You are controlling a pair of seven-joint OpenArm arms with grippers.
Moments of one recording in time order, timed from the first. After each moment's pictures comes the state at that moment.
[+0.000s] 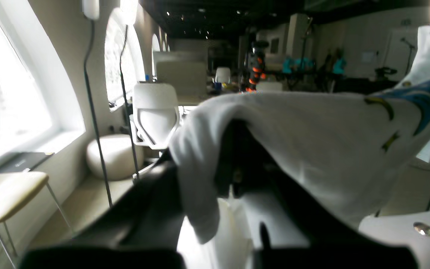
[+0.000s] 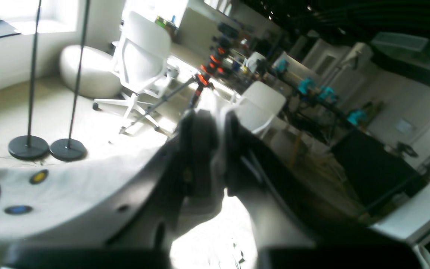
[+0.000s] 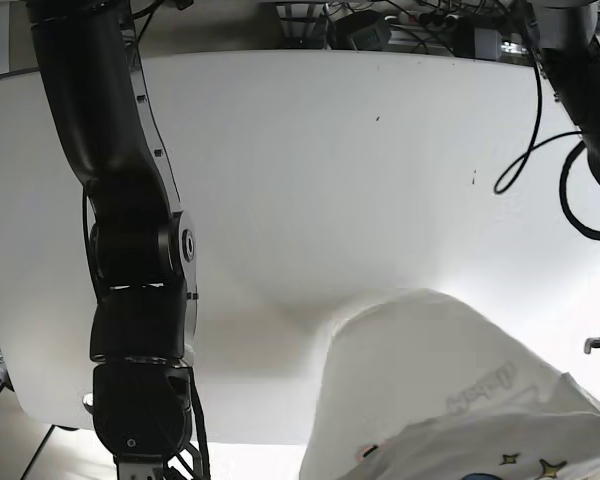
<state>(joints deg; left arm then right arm) -21.0 -32.8 -23.9 109.5 -43.5 -7.7 26.2 72.0 -5.0 -1.1 67.3 -17.7 20.4 -29.5</state>
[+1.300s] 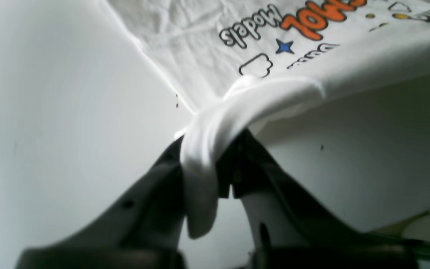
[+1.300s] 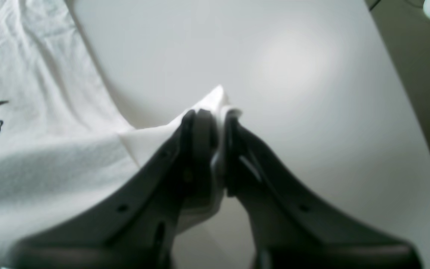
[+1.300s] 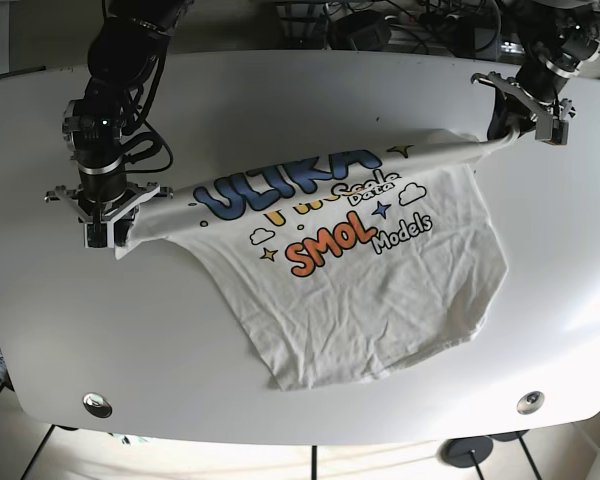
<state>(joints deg) 35.0 -10.0 -37.7 112.0 -36.4 -36.3 37.7 -7.5 -2.1 23.6 112.1 -8.4 19.5 -36.2</state>
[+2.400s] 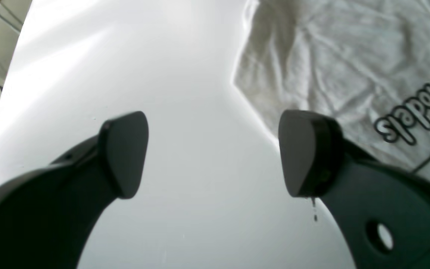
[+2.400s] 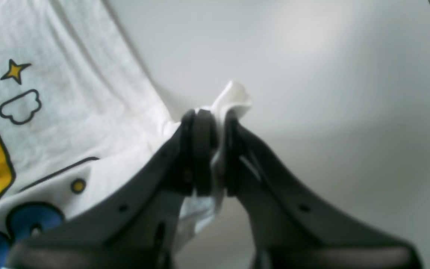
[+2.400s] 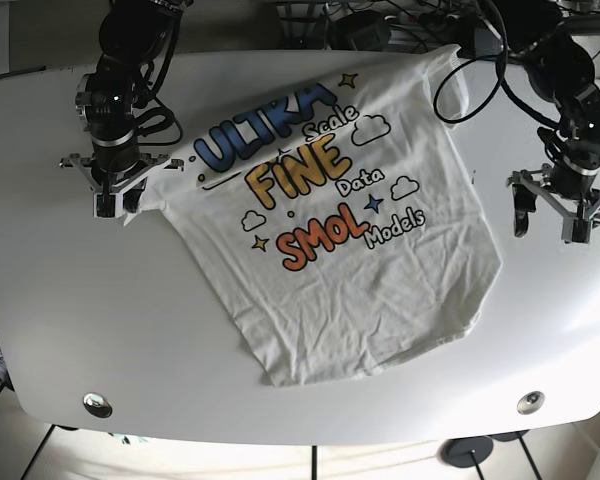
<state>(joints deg) -0.3 -12.0 -39.2 93.8 -8.1 -40.3 37.9 -12.6 -5.1 23.6 112.0 -6.1 18.4 -36.1</state>
